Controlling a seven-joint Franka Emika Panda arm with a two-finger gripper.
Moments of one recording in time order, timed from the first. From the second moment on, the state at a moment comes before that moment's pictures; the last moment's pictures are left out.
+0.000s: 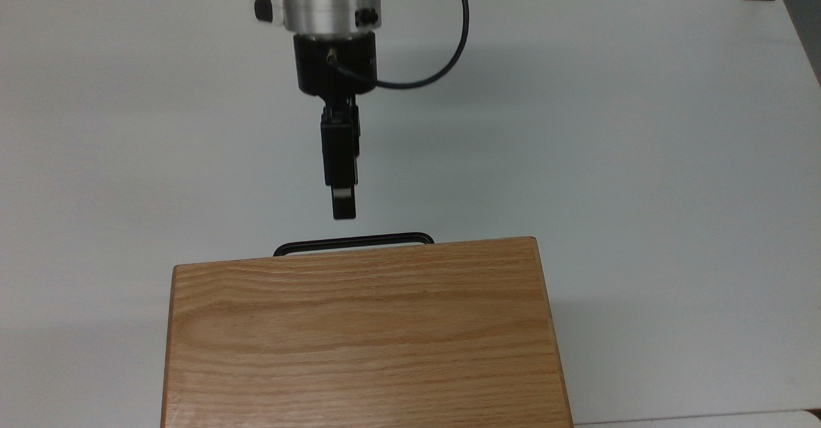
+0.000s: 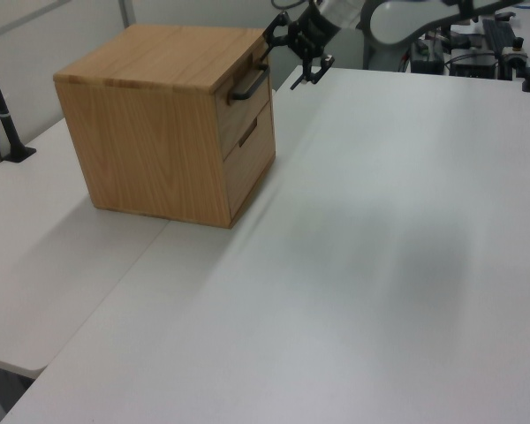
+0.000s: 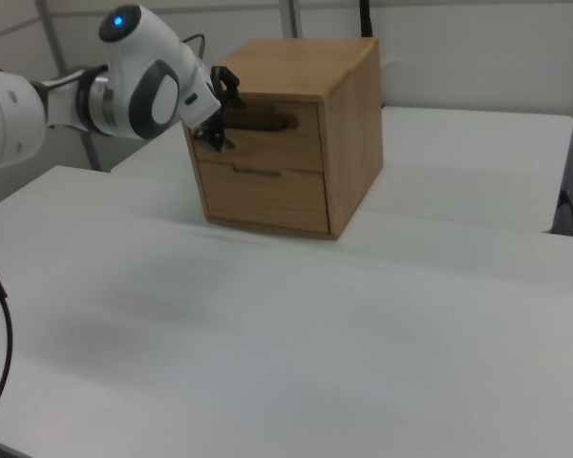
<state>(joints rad) 0.07 0.32 -0.01 -1.57 0.00 2.64 1.55</state>
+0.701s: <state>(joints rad) 0.08 0.39 -0.01 -1.57 0.00 2.83 1.57</state>
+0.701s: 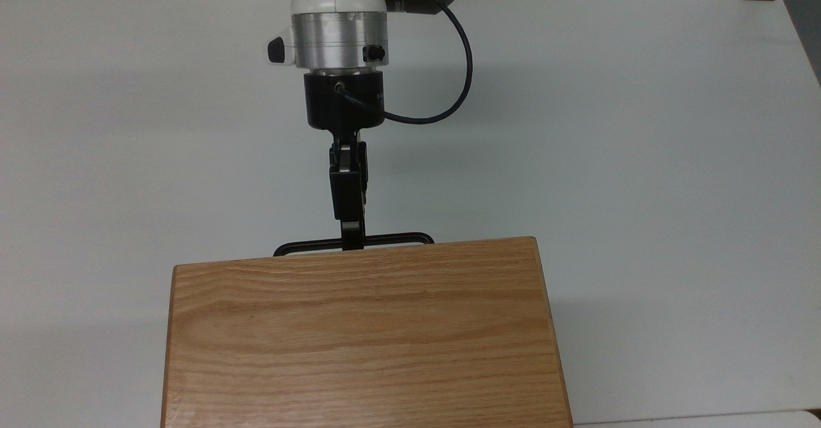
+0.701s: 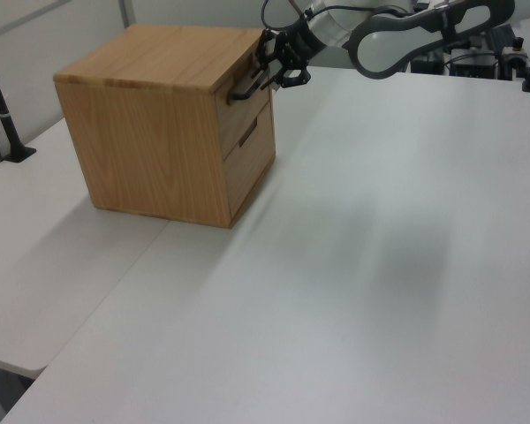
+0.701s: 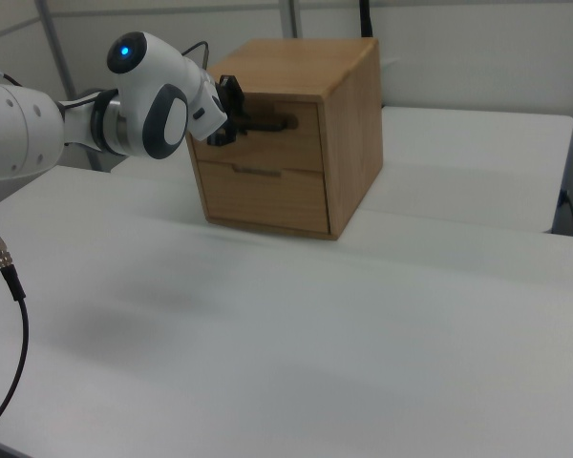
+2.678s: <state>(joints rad) 0.07 -0.17 -0.01 -2.20 0.00 2.74 1.58</state>
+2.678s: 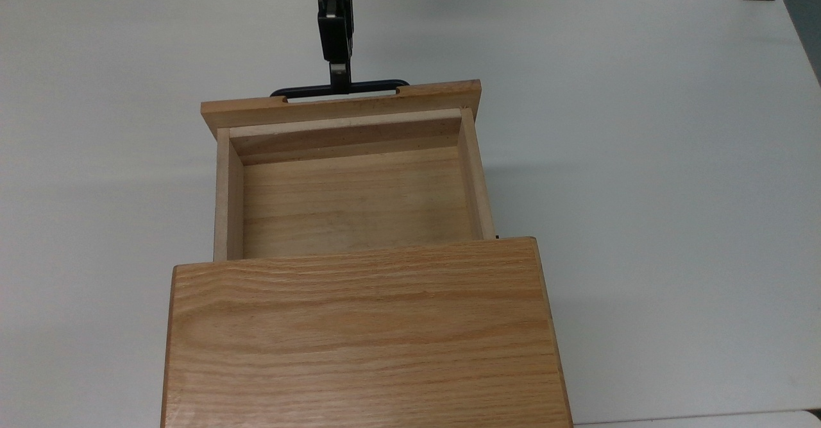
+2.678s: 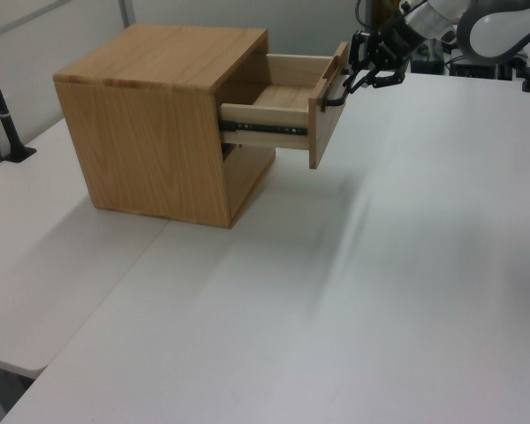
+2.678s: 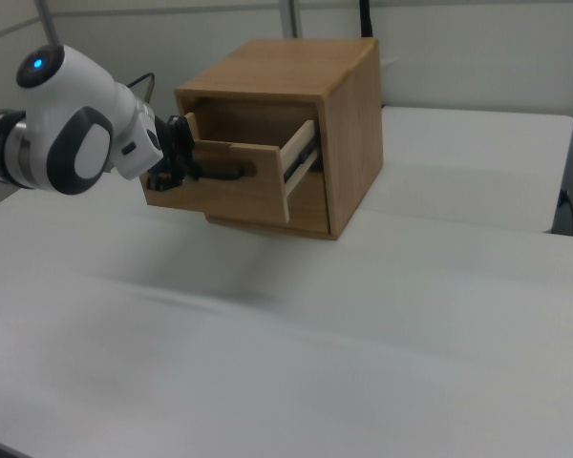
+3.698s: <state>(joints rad) 0.04 -0.22 -0.04 -1.80 0.00 1.95 1.25</state>
